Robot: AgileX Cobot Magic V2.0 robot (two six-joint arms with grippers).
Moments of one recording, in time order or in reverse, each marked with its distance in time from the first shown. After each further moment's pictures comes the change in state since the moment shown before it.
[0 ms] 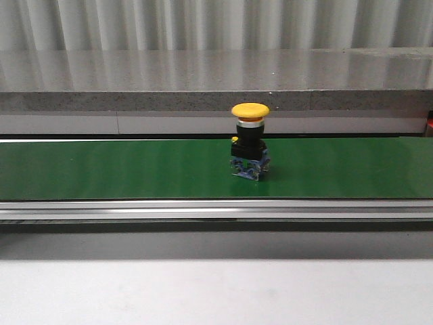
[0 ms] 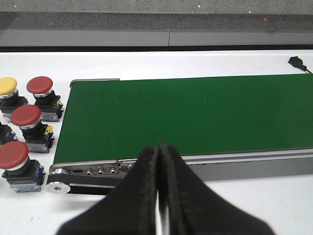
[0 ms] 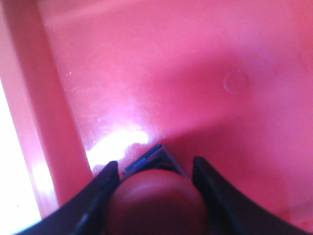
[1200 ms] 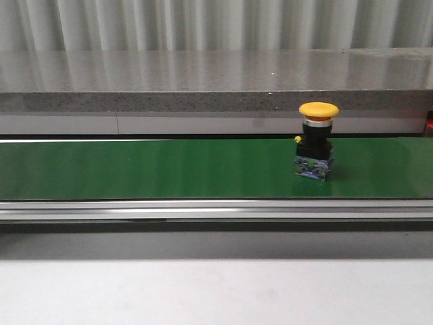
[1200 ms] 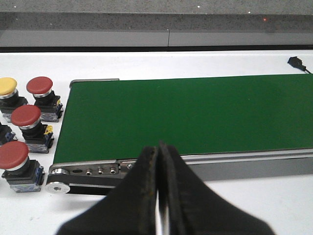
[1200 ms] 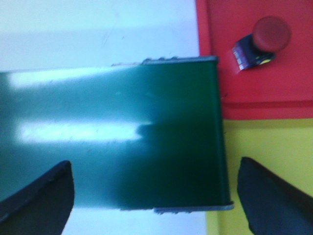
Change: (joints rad) left arm 0.000 0.000 0.000 0.000 0.000 0.000; right arm 0.249 -0.687 0.345 -0.013 0.306 -0.047
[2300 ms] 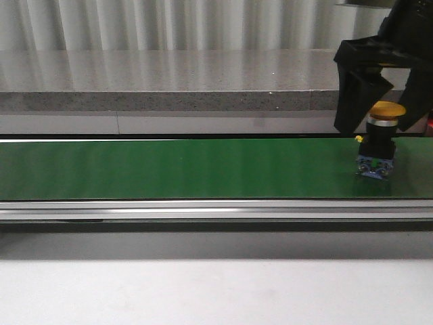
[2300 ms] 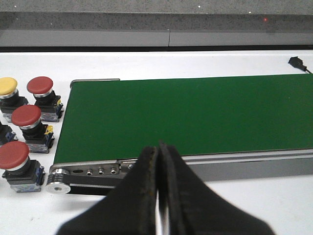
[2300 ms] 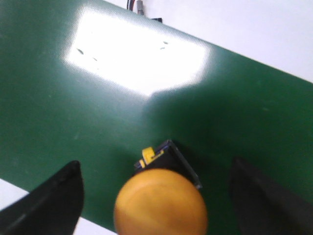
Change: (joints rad) left arm 0.000 0.000 0.000 0.000 0.000 0.000; right arm 0.371 0.245 -0.023 0.108 -0.116 -0.094
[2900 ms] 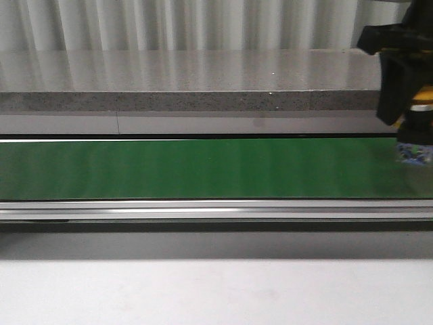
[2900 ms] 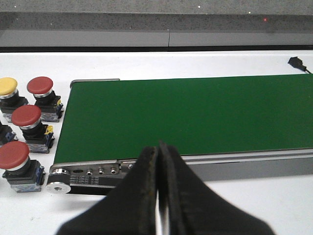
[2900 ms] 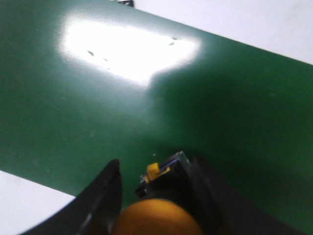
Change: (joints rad) left arm 0.000 0.000 0.000 0.000 0.000 0.000; right arm -0.079 -0.030 -0.046 -0.043 0.129 0.061
